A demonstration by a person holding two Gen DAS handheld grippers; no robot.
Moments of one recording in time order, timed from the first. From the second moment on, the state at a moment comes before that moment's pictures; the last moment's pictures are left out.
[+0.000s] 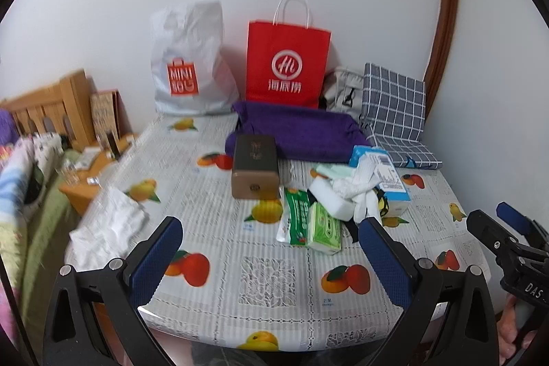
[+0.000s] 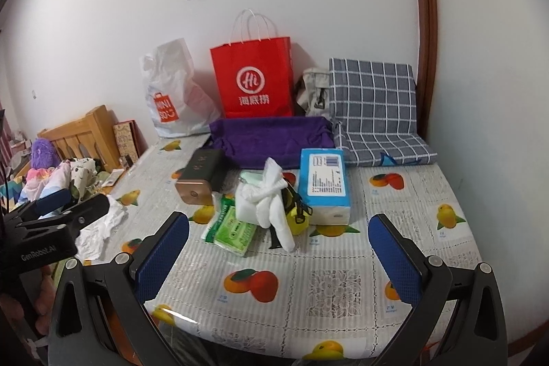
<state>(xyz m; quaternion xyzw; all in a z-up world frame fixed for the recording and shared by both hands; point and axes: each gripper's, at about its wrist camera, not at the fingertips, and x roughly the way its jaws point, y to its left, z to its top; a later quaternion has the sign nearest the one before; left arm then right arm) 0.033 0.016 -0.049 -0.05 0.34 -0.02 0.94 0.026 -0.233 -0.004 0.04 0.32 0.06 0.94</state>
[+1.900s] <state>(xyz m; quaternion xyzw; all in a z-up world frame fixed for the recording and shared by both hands) 0.126 0.022 -0.166 -0.05 0.44 -0.02 0.89 0.132 -0.231 -0.074 0.08 0.34 0.17 0.92</state>
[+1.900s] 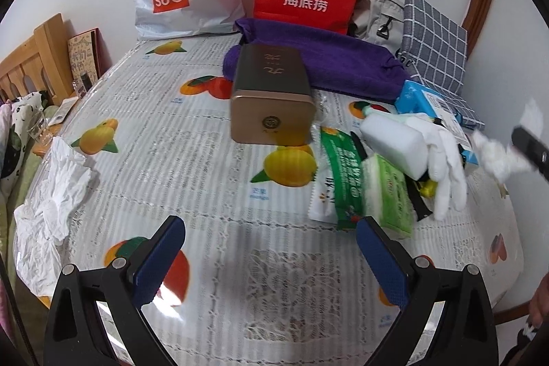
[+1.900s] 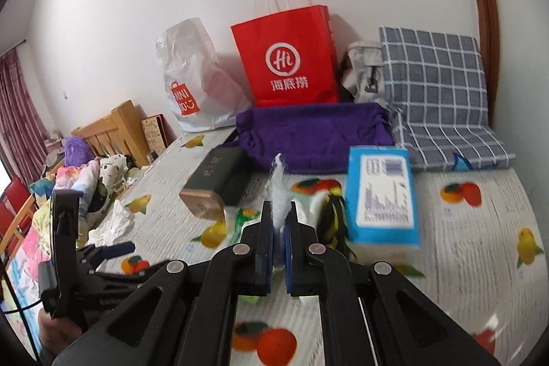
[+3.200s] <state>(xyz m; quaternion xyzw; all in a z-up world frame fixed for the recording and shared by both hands) 0.164 -0.093 -0.198 0.09 0.46 -0.06 0.88 0.127 -0.324 -0.183 0.10 0.45 0.09 0.88</state>
